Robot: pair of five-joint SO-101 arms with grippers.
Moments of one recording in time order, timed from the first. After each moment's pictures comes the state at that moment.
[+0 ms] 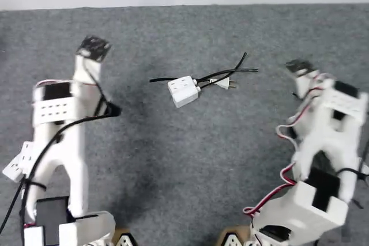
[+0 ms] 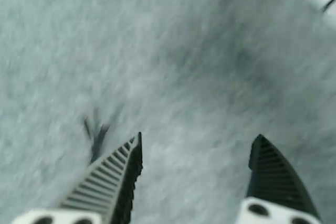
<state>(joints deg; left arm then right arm) -10.7 -8.2 22.8 64.7 -22.4 26.6 7.0 6.0 76.6 49.5</state>
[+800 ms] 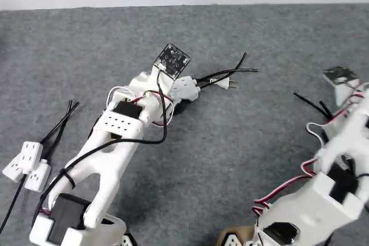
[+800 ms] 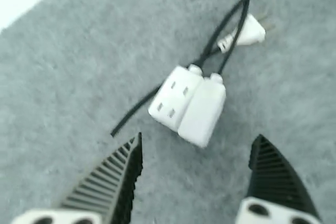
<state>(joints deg) 14.9 -7.7 36.0 30.9 -15.2 36.3 14.9 1.6 73.0 56.1</state>
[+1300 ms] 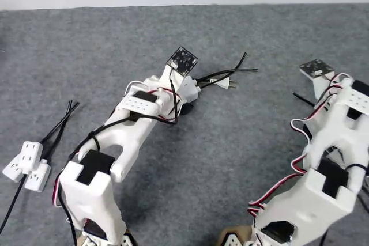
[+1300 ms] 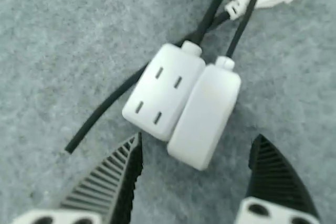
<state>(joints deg) 15.0 19.3 20.5 28.4 -15.2 29.5 14.9 1.6 76.3 52.9</state>
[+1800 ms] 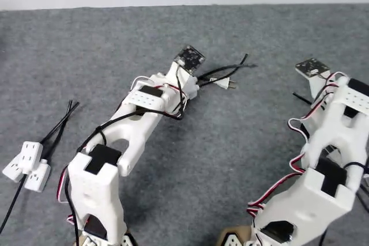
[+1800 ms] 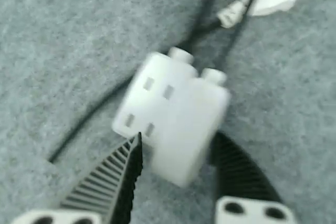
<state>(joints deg) 16.0 25.5 12.2 32.6 -17.1 28.3 15.1 1.6 76.3 52.9</state>
